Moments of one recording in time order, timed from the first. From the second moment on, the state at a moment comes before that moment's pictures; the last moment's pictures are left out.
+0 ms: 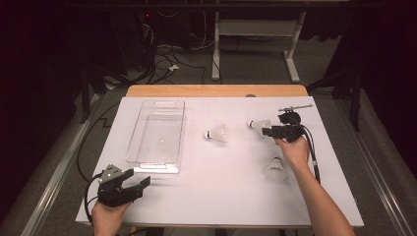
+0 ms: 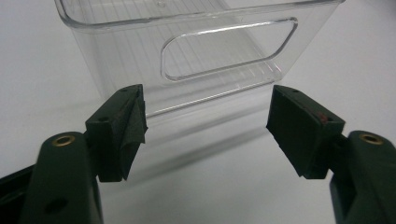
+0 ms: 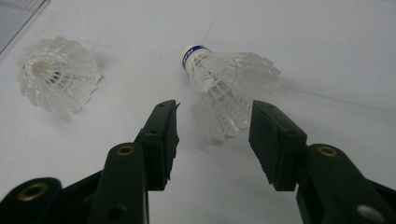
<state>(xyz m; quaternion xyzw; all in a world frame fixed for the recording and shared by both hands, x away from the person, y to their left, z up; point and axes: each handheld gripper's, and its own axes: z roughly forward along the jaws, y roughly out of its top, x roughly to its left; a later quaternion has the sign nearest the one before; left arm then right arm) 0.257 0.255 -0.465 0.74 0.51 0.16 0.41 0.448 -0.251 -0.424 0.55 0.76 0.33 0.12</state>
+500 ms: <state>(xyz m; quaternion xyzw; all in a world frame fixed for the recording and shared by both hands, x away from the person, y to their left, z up) 0.257 0.255 -0.465 0.75 0.50 0.15 0.41 0.455 -0.250 -0.431 0.55 0.76 0.33 0.11</state>
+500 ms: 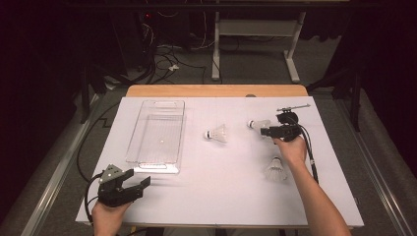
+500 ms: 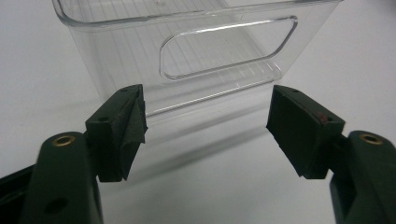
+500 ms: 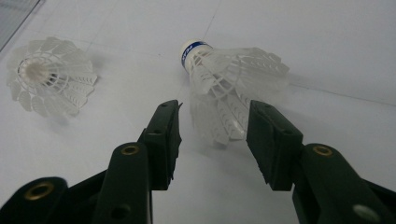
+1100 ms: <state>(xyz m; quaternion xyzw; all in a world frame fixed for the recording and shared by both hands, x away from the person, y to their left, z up) 0.258 0.255 -0.465 0.75 0.50 0.15 0.41 0.467 -0.240 -0.430 0.55 0.77 0.31 0.10</state>
